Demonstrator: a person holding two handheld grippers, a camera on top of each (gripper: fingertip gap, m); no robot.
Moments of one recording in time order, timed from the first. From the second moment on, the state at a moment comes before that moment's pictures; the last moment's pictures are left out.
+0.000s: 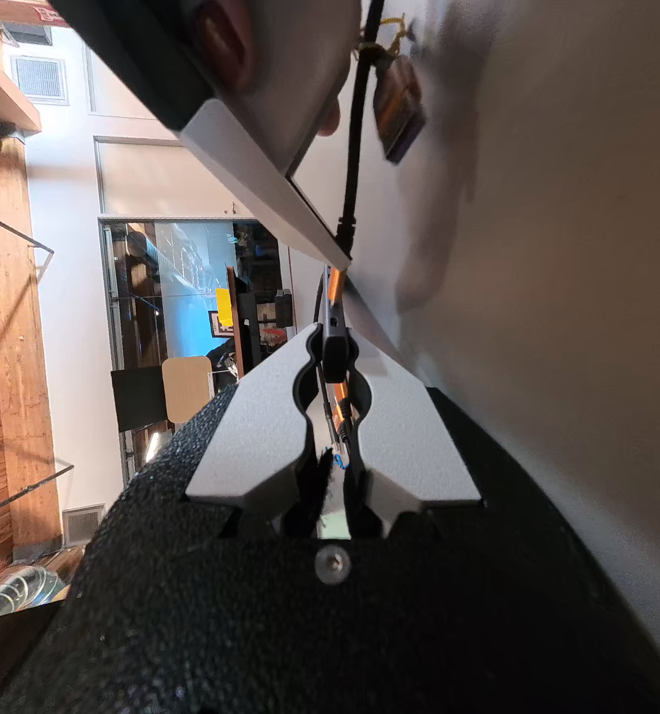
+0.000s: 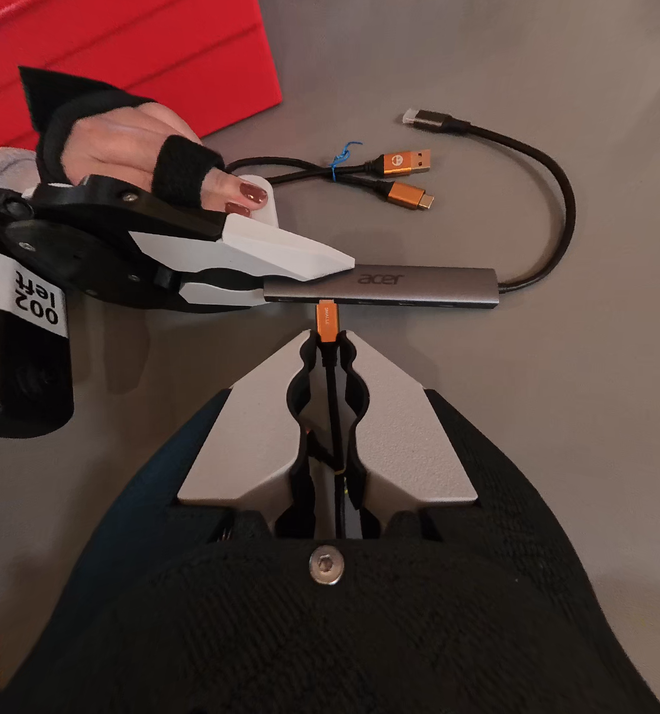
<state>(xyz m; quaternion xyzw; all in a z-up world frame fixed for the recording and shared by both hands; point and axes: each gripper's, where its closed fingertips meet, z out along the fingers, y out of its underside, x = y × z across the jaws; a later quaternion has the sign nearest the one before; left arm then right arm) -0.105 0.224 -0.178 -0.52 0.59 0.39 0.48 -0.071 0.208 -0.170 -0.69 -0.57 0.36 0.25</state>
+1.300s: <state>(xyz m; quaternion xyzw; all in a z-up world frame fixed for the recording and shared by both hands) -0.161 0.233 -0.090 -0.53 0.39 0.46 0.60 -0.014 0.311 -0.056 -0.50 -0.34 0.18 0.77</state>
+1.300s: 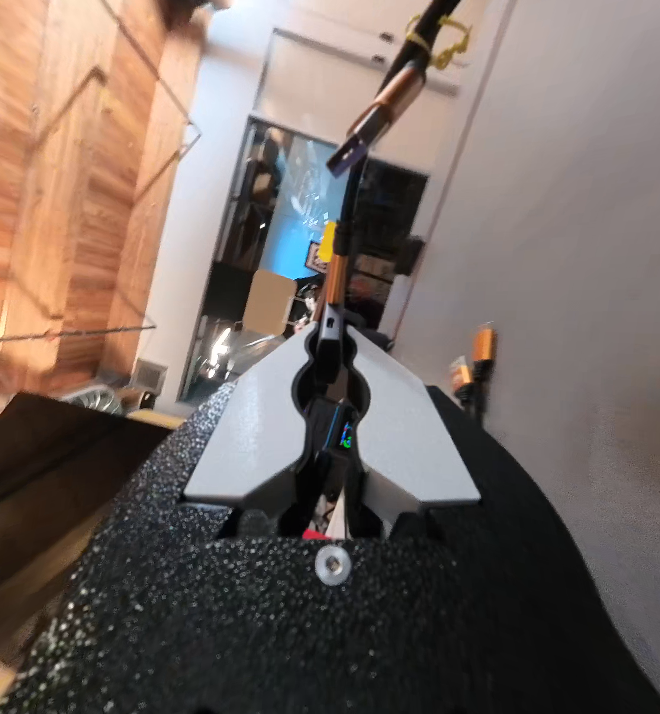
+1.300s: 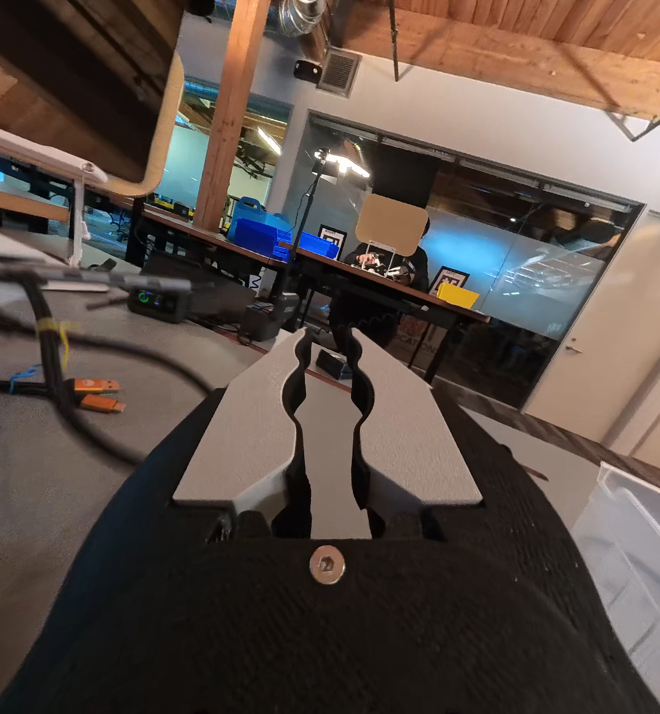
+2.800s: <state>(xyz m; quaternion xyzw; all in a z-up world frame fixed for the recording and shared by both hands) -0.198 0.229 -0.067 -0.57 0.25 0.38 0.69 -0.095 0.269 -0.180 -0.64 -0.64 0.22 0.36</state>
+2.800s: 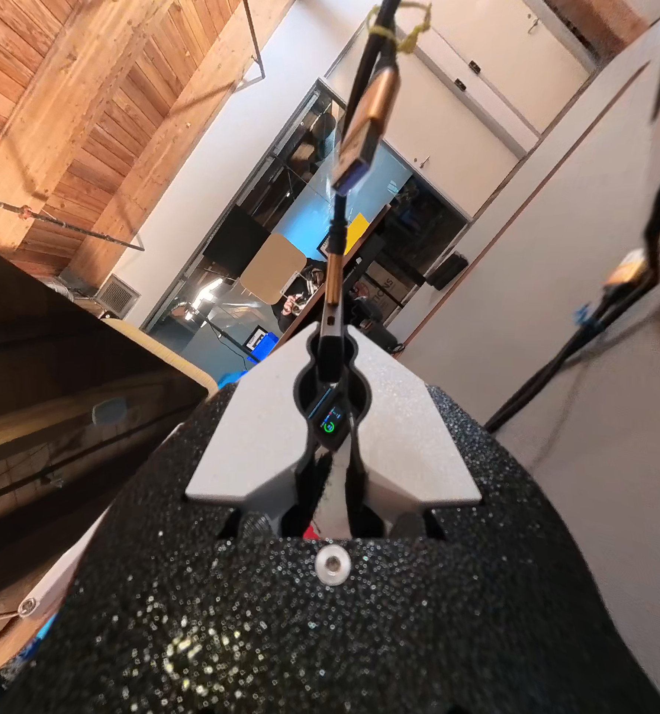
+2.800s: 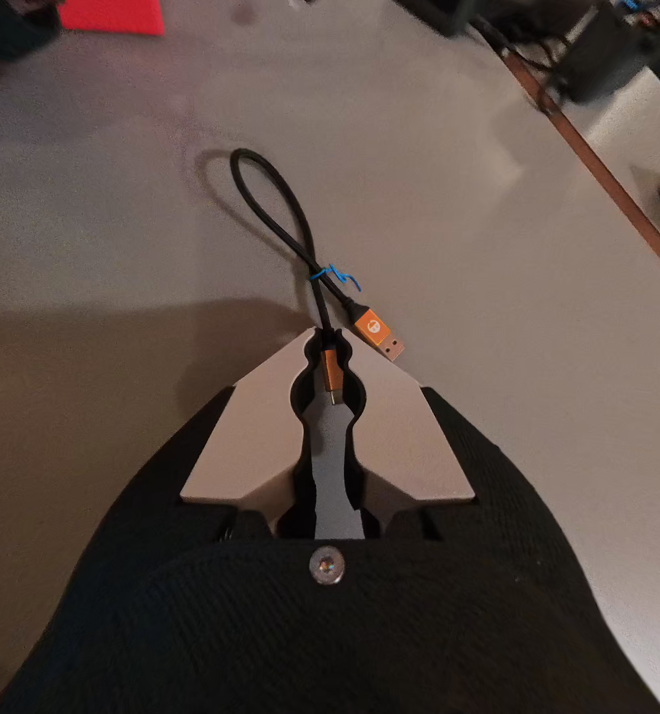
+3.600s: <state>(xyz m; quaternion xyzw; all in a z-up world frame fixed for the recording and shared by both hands) -0.186 0.232 -0.082 -0.58 0.29 0.37 0.67 -0.039 0.161 -0.174 -0.60 -0.68 0.38 0.18</state>
